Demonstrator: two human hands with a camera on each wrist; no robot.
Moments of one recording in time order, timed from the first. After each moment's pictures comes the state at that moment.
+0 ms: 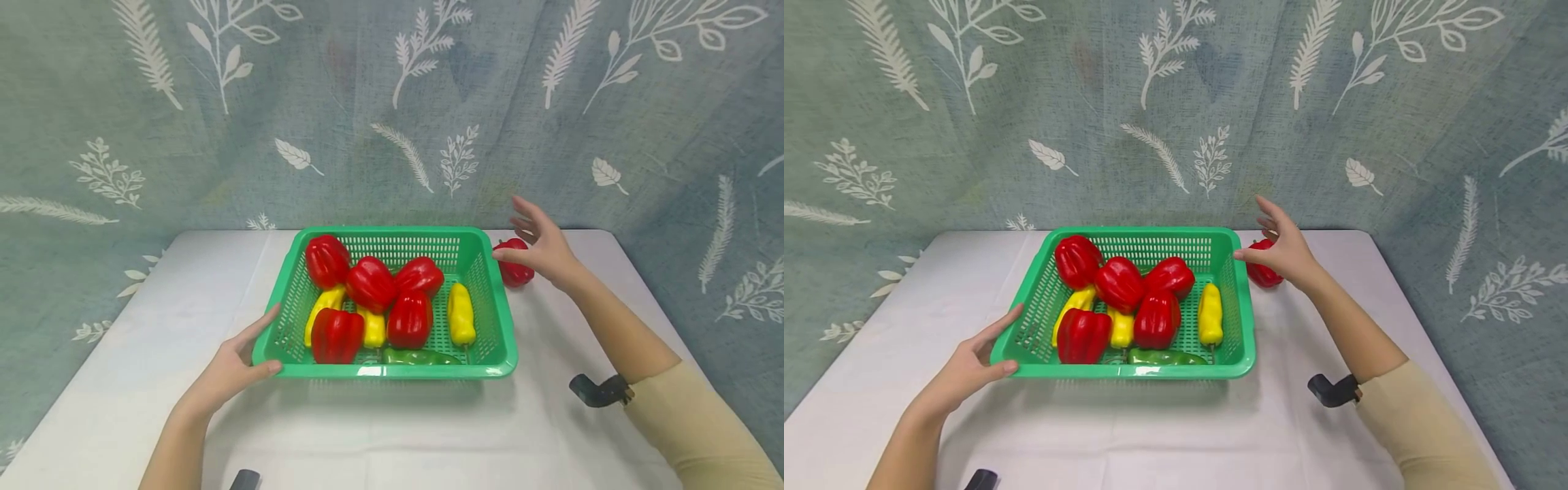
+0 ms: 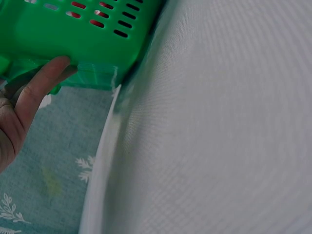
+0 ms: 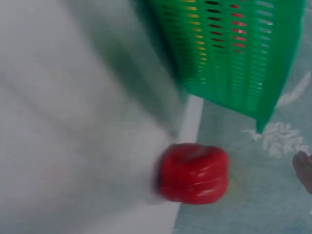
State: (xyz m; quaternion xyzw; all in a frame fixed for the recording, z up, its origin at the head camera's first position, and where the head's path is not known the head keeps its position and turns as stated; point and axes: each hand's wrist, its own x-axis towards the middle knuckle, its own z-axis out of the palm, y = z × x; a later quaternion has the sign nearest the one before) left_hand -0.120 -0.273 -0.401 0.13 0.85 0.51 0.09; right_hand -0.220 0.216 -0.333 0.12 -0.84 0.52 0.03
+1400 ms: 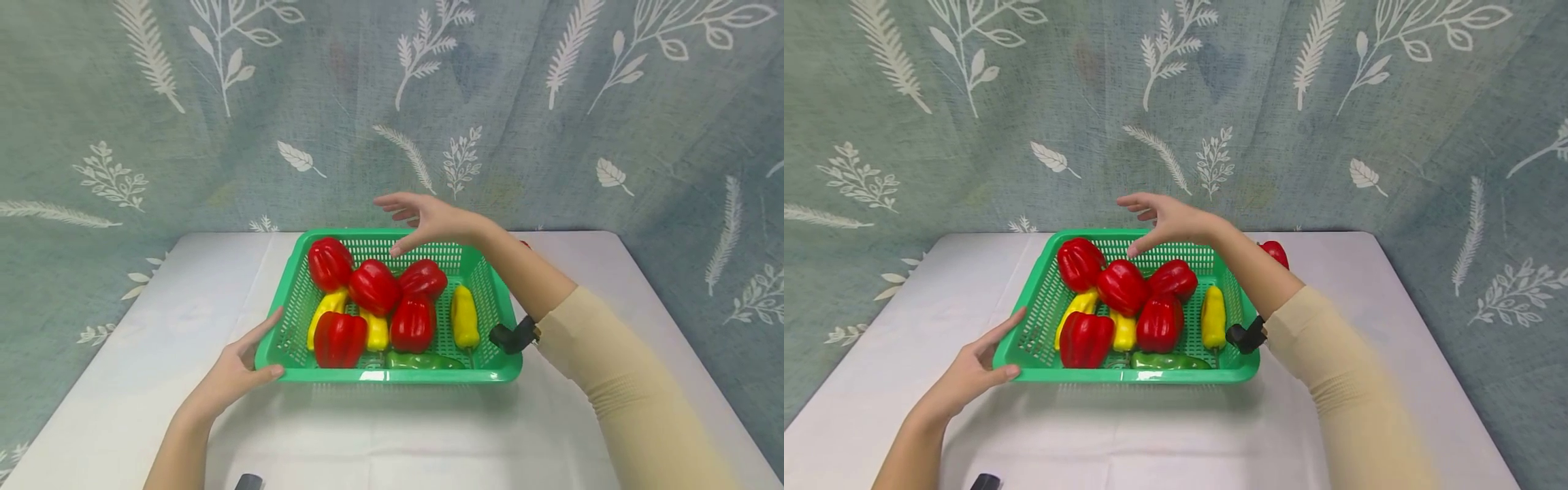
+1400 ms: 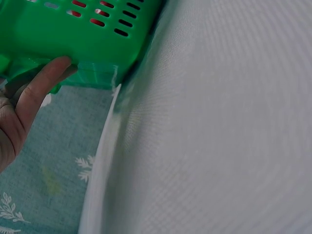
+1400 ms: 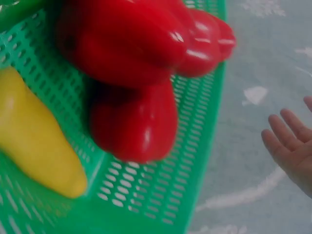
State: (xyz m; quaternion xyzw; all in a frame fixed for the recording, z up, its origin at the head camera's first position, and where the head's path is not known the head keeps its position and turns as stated) left_hand -0.120 -0.273 -0.401 0.14 0.83 0.53 0.10; right_hand -0.274 0.084 -0.274 0.35 -0.82 0.42 -0.18
